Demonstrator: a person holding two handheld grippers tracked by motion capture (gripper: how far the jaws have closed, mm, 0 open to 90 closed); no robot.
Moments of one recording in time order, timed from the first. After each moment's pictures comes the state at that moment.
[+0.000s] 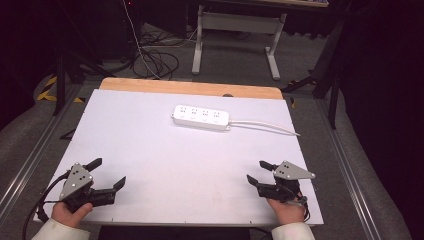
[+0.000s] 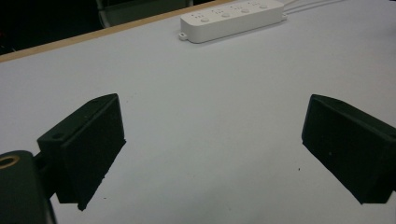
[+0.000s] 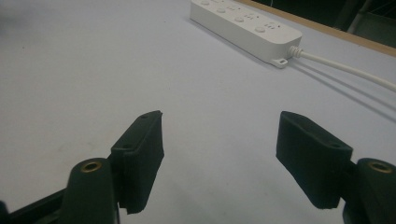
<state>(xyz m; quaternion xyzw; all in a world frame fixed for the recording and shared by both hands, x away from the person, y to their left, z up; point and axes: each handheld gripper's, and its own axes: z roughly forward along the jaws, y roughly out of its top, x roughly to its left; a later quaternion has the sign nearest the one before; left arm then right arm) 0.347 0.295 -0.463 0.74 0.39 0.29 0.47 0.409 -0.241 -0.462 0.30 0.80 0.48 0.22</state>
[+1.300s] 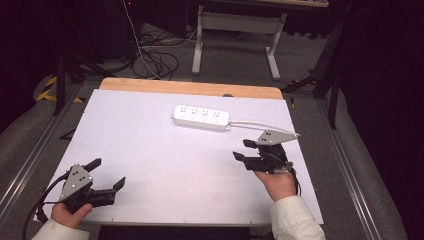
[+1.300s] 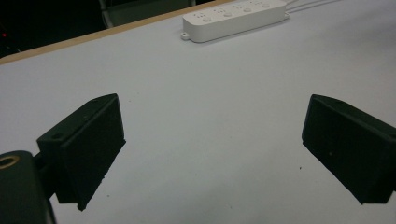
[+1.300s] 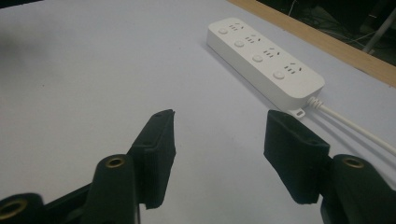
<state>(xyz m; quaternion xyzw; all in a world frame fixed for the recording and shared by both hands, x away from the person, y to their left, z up) 0.345 0.294 -0.462 0.74 0.39 0.30 0.46 0.457 -0.190 -0.394 0.27 0.84 0.44 0.18</state>
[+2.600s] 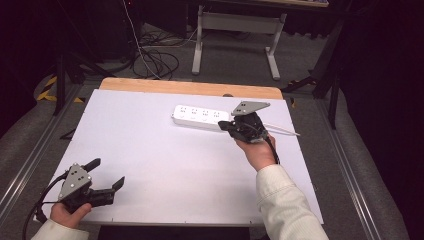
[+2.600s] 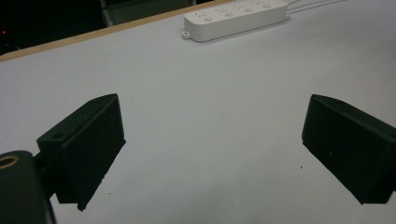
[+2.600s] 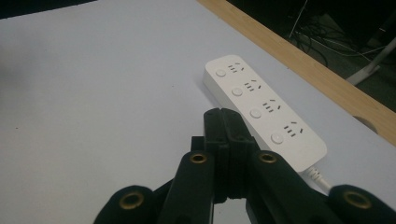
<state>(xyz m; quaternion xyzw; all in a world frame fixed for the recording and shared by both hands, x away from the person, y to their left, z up) 0.345 0.296 -0.462 0.73 0.40 0.30 0.46 0.516 -0.131 -0.361 0.25 0.85 0.42 0.18</state>
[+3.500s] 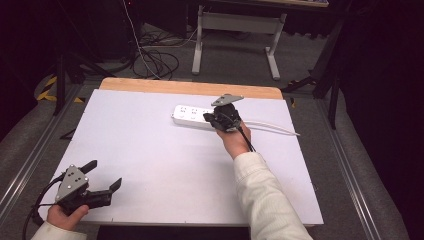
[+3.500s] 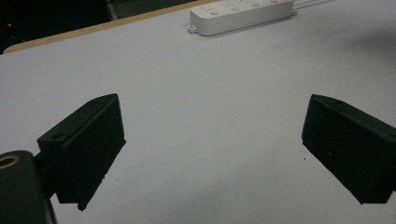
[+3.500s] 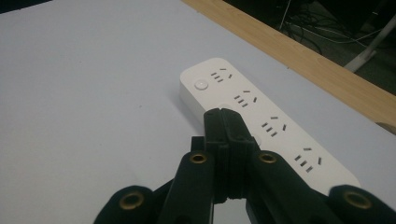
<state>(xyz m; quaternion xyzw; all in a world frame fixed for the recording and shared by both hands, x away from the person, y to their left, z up) 0.340 0.301 -0.462 0.73 0.41 0.30 0.46 0.576 -0.084 -0.405 0.29 0.84 0.42 0.18</state>
